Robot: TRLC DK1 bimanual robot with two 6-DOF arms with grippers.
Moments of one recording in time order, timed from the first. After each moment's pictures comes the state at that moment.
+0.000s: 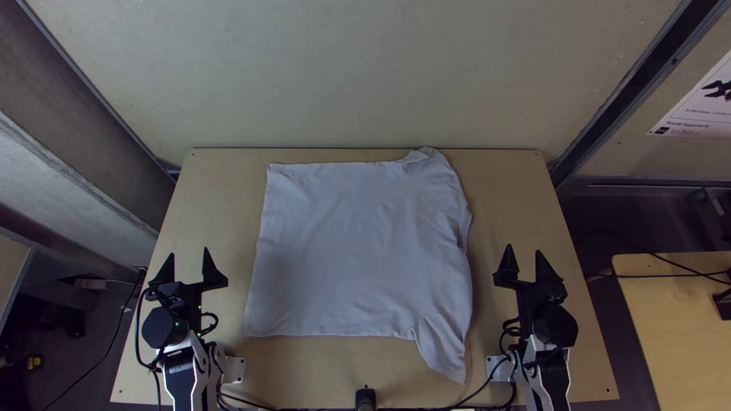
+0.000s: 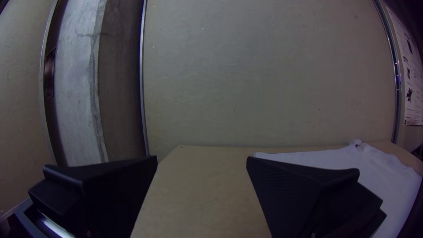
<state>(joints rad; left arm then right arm) 0.31 0.01 0.04 0.02 0.04 0.05 0.09 0.00 0.01 0.03 0.15 0.27</state>
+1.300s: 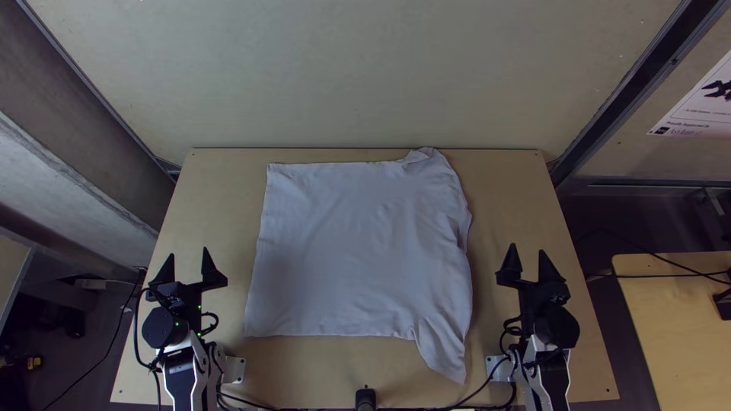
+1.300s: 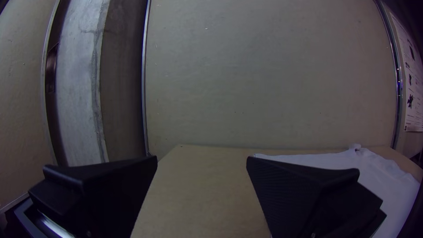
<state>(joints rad) 0.30 0.01 0.04 0.02 0.03 0.02 0.07 0.00 0.01 0.07 0.15 0.28</state>
